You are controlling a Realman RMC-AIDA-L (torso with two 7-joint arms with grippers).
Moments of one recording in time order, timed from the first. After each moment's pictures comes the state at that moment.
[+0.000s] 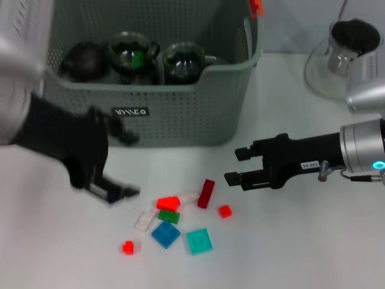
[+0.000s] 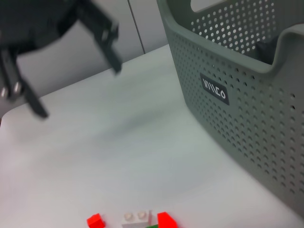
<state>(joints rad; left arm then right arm) -0.53 -2.14 0.95 1.64 2.37 1.99 -1.75 0.65 2.08 -1.08 -0.69 -2.00 -1.37 1.64</state>
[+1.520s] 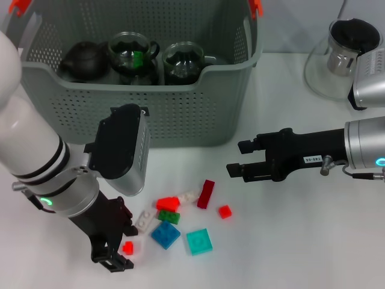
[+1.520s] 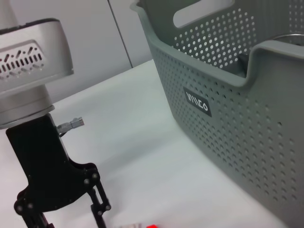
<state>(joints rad) -0.52 -2.18 1.40 1.24 2.67 1.67 -1.77 0.65 2.08 -1.04 -0.69 -2.00 -1.37 1.64</state>
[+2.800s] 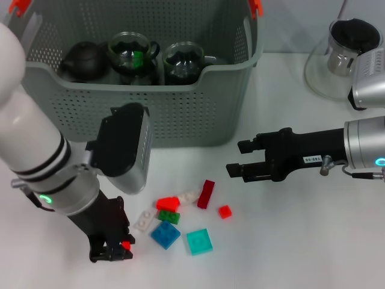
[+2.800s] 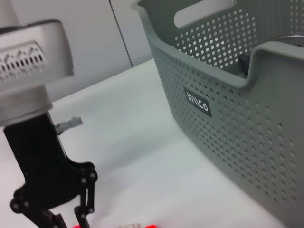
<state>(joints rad) -0.54 -2.17 1.41 1.26 2.67 1.69 -1.79 0.65 2.08 -1.04 -0.69 -2.00 -1.37 1.64</state>
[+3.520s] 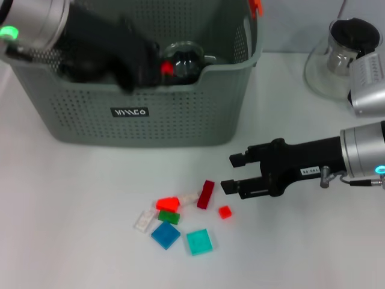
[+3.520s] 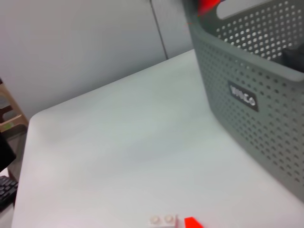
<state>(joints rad) -0.78 -2.13 0.85 1.55 2.41 1.84 -1.94 0.66 2.09 -1.05 -0.69 -2.01 -1.45 1.61</state>
